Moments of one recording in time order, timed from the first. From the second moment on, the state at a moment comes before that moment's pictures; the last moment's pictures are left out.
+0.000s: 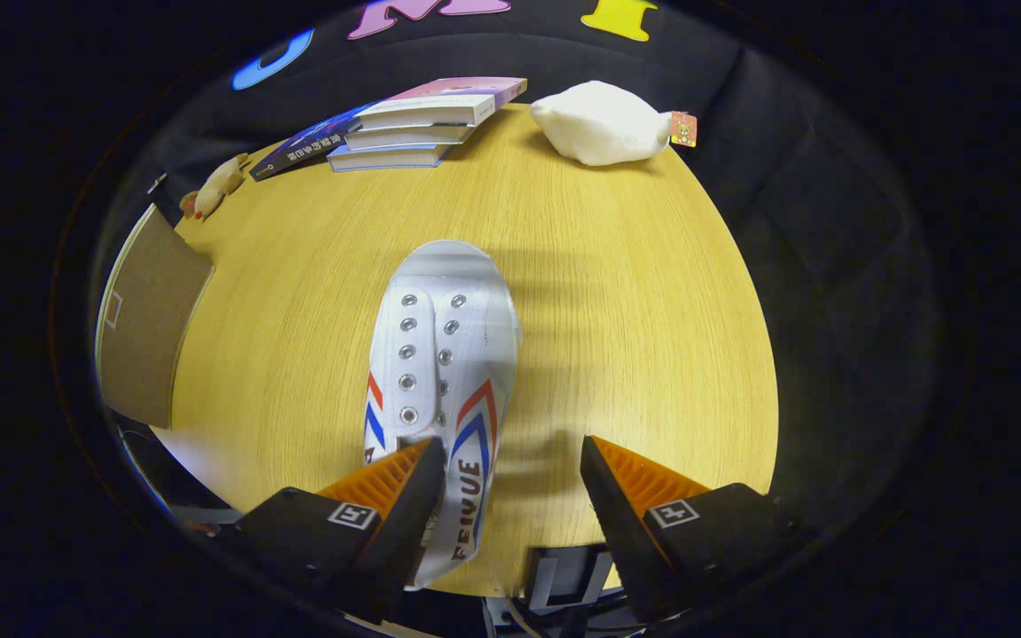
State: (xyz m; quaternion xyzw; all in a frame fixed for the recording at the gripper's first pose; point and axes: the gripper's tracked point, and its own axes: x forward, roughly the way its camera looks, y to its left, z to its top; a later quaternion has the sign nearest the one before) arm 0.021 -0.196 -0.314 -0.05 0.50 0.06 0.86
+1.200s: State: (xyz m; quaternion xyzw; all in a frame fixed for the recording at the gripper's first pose) arm 0.003 -0.115 -0.239 0.14 0.49 0.08 0.86
